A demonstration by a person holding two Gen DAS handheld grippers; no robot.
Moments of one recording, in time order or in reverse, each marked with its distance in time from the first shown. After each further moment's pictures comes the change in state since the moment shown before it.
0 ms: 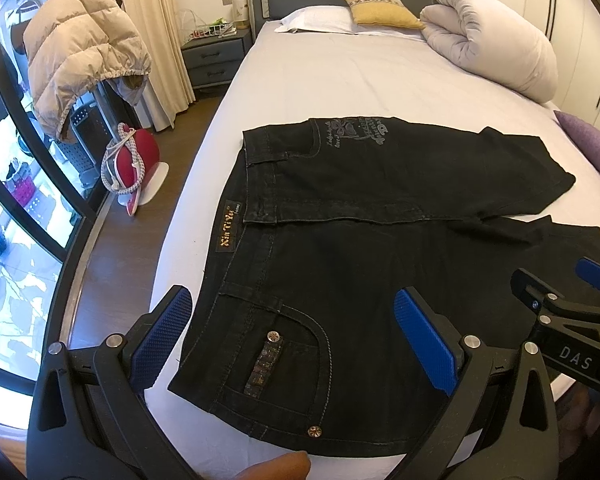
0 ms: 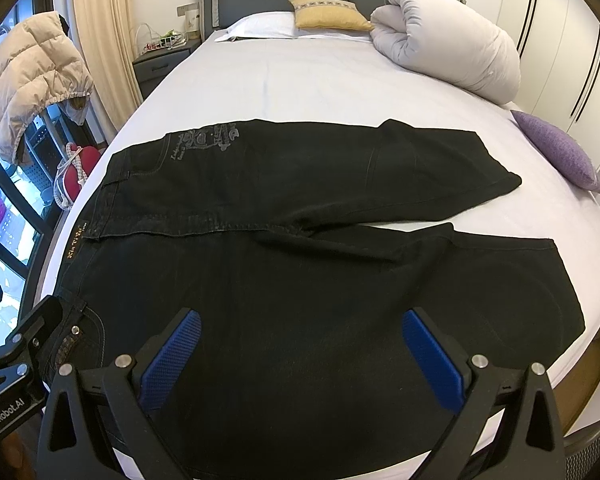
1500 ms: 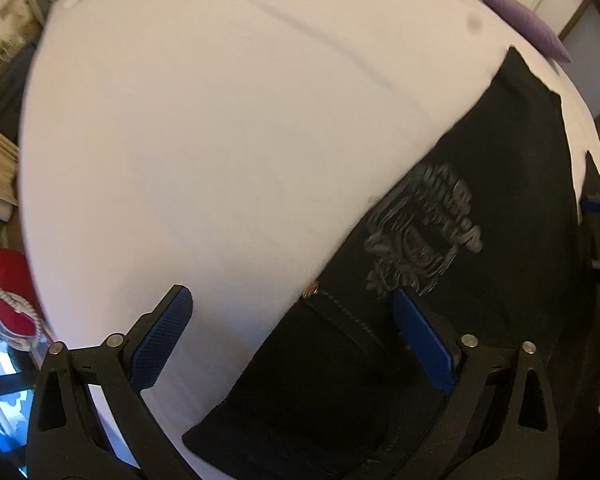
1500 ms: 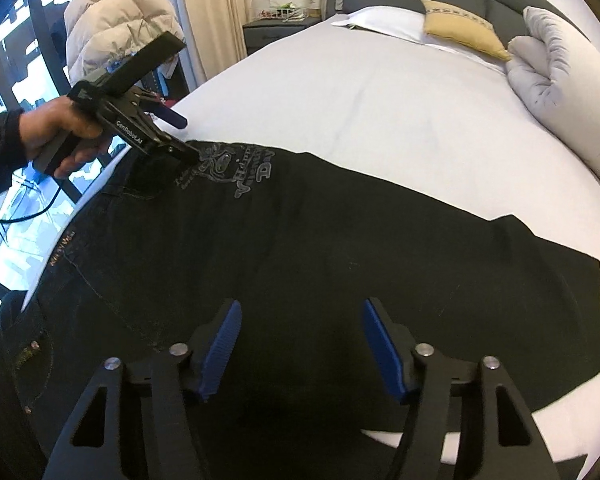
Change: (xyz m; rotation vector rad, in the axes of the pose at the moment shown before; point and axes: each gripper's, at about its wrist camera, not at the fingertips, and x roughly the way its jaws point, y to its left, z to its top) left arm 0.339 -0.016 0.269 0.564 0.423 -0.440; right arm 0.134 -0.029 0.131 -0.373 0.052 0.328
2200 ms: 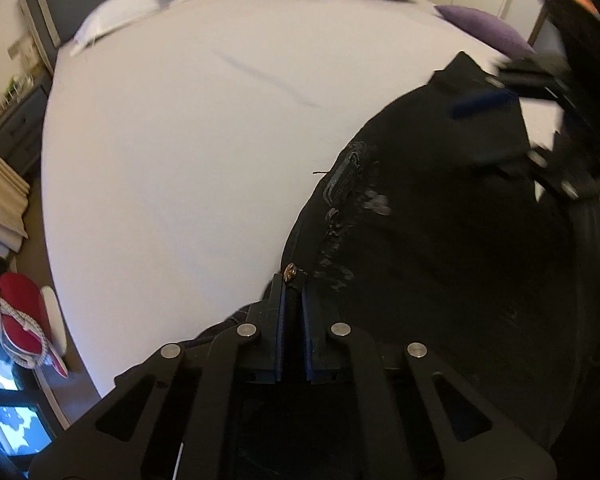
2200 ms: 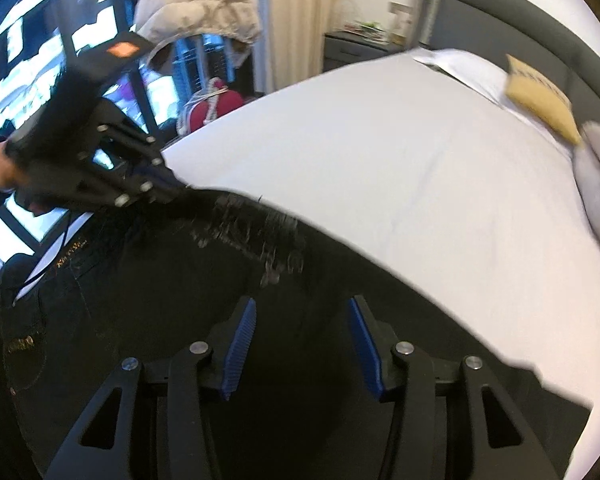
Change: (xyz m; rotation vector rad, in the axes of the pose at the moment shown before) left arm -0.065 -0.055 -0.032 0.086 -0.231 0.070; right arm 0.025 0.017 0.090 -0.312 -0.034 0.113
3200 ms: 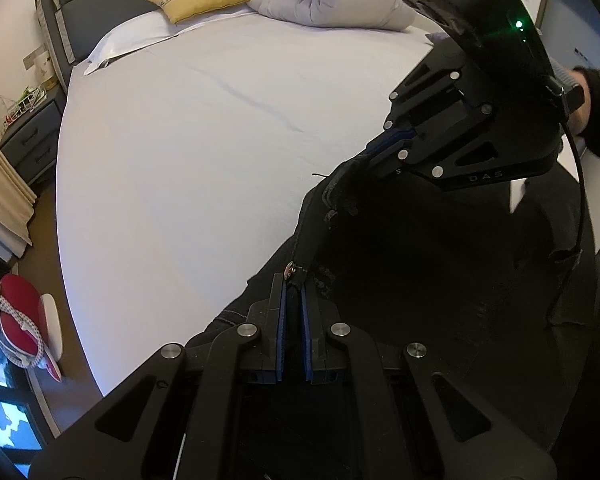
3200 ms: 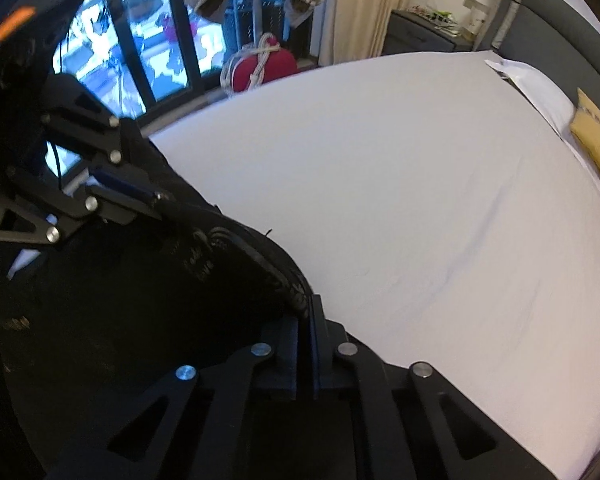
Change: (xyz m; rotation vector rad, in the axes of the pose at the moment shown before) left arm -0.043 -0.021 -0.052 -0.031 -0.125 -0.003; right arm 0.042 0.024 0.051 -0.163 0.132 0.094
